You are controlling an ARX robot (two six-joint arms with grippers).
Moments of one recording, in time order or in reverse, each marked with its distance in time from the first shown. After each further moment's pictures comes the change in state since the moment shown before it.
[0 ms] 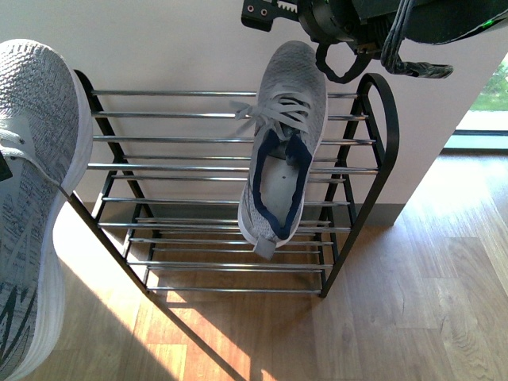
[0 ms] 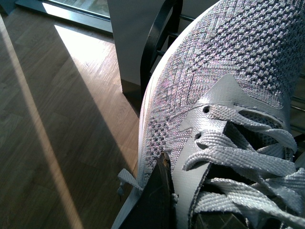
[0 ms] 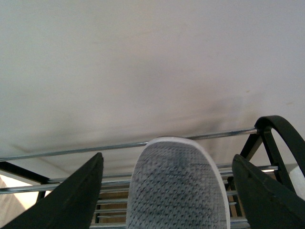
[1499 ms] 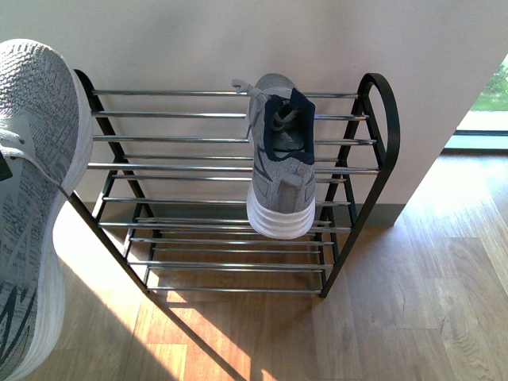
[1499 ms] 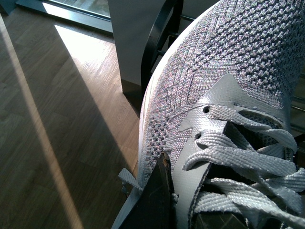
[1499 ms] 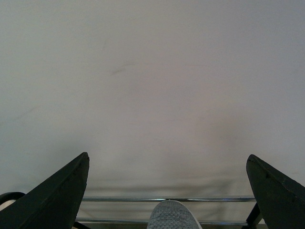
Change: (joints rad) left arm 0.000 0.000 0.000 0.000 0.000 0.000; right arm -0.035 -0.092 0.076 0.035 -0.059 -0.111
